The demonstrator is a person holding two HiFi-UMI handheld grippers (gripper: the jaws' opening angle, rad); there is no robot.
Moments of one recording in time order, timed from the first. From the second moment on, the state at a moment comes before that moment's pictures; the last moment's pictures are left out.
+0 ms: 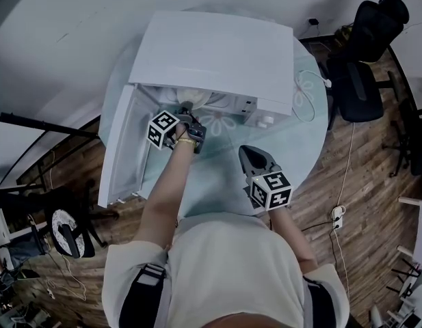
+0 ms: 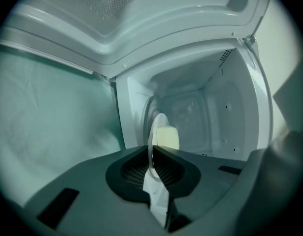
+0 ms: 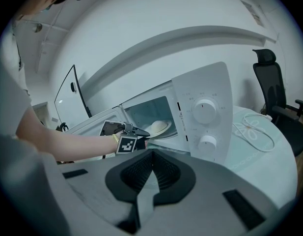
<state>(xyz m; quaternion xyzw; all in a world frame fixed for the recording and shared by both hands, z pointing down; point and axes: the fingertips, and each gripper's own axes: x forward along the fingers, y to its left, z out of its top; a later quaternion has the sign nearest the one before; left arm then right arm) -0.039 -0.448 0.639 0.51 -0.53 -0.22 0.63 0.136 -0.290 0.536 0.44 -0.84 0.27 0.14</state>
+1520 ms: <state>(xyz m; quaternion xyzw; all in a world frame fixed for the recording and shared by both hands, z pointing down) -0.017 -0.379 0.582 0.63 -0.47 -0.14 0.61 0.113 -0.259 0.519 0.45 -0.85 0.26 0.13</state>
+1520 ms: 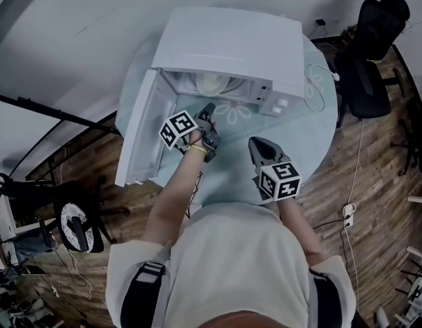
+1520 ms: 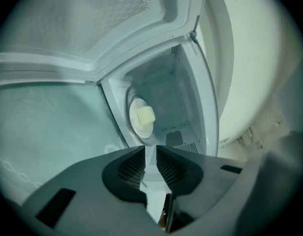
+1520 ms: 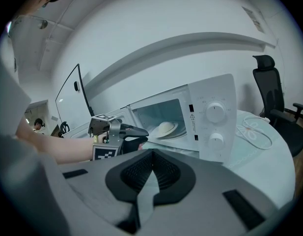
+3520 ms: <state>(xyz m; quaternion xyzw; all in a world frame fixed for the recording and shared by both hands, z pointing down) -0.085 -0.108 0.552 0.82 -0.36 0.11 0.44 0.009 -0.097 0.530 0.49 -0.81 0.29 0.12</state>
